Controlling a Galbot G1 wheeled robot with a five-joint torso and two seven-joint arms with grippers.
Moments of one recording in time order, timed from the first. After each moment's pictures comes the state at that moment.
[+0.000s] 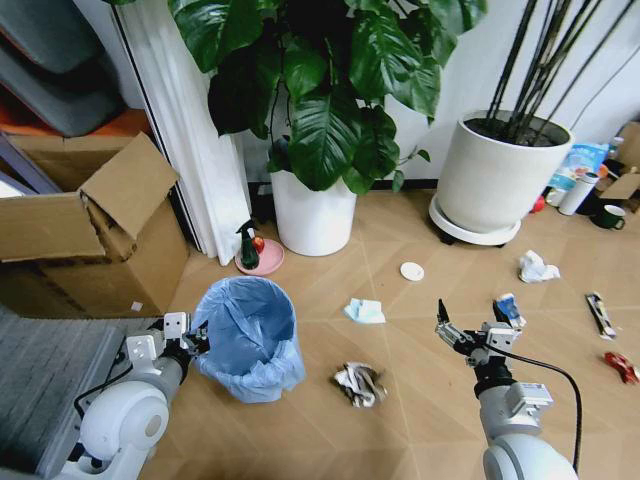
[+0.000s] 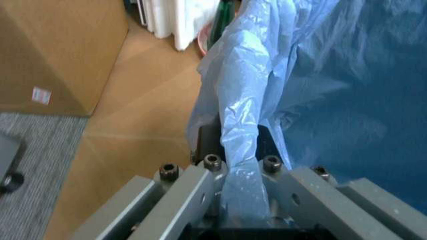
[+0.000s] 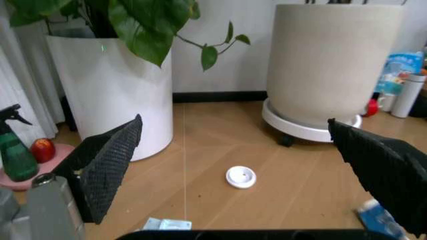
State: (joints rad) left arm 1.41 -1.11 -0.54 -2.15 -0.68 0.67 -0.34; right arm -1.63 1.49 0.65 2.16 0.11 -0.06 0.04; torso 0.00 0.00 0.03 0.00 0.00
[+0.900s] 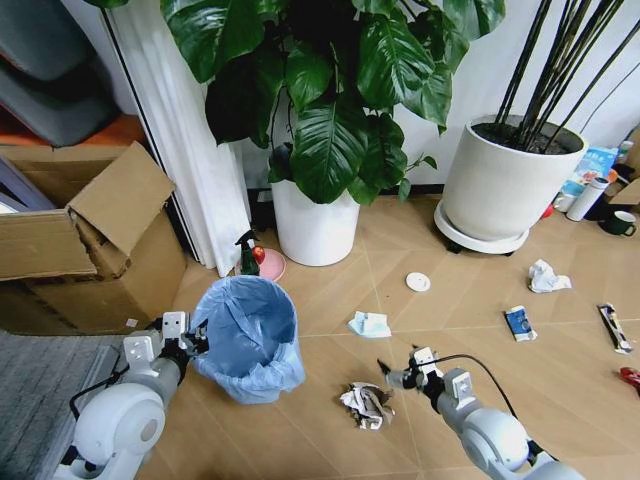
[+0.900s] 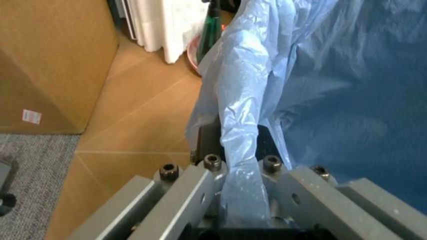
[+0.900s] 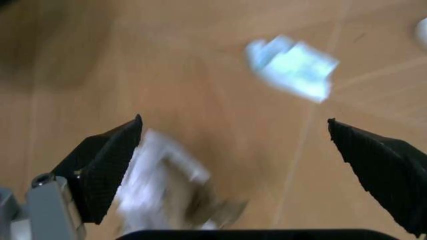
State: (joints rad) left arm 1.42 -1.08 -0.55 -2.19 -0.70 0.66 -0.34; right arm -1.31 0.87 0.10 1.73 0.49 -0.26 -0.07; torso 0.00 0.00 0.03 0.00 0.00
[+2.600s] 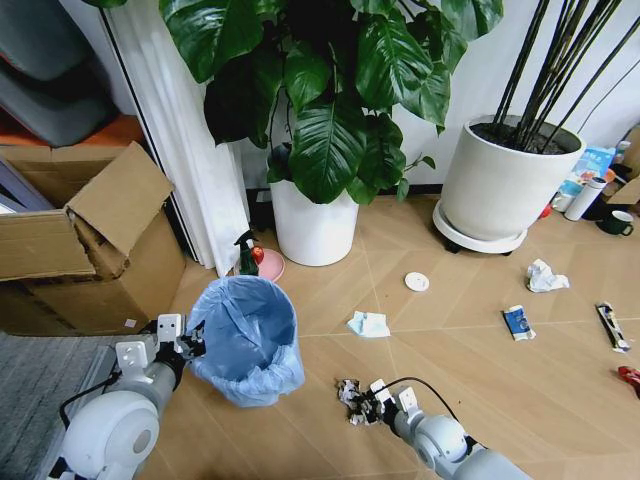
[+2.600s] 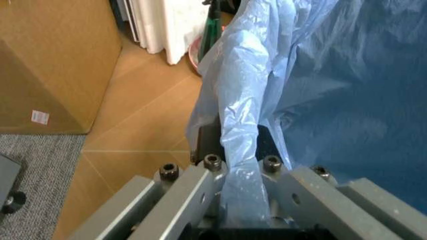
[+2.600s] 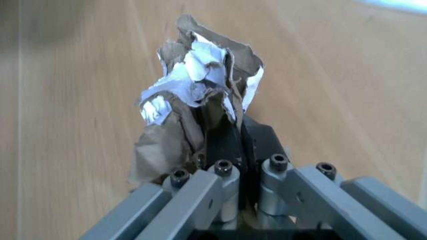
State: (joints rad) left arm 1.46 -1.08 -0.56 -2.23 -0.69 0.67 -0.34; right arm -1.17 1.08 -0.01 1.46 0.47 -0.29 -0.08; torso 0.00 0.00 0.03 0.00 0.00
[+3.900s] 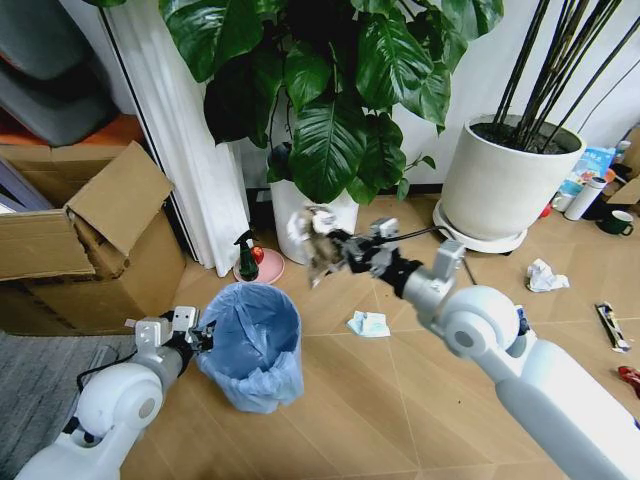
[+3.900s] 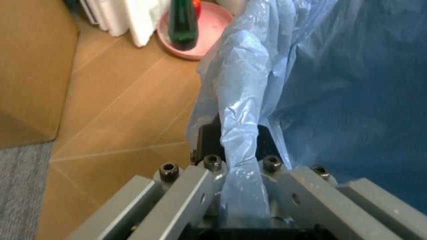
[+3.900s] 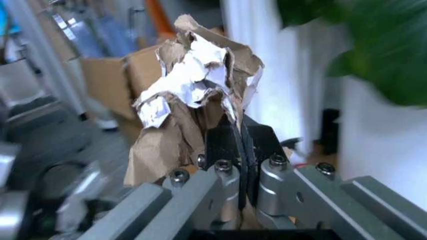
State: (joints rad) left arm 1.28 -0.95 -0.46 -2.08 -0.77 0.74 -0.26; right arm -0.76 0.91 -0.05 2.10 0.94 -0.37 -0.02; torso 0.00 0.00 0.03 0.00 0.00
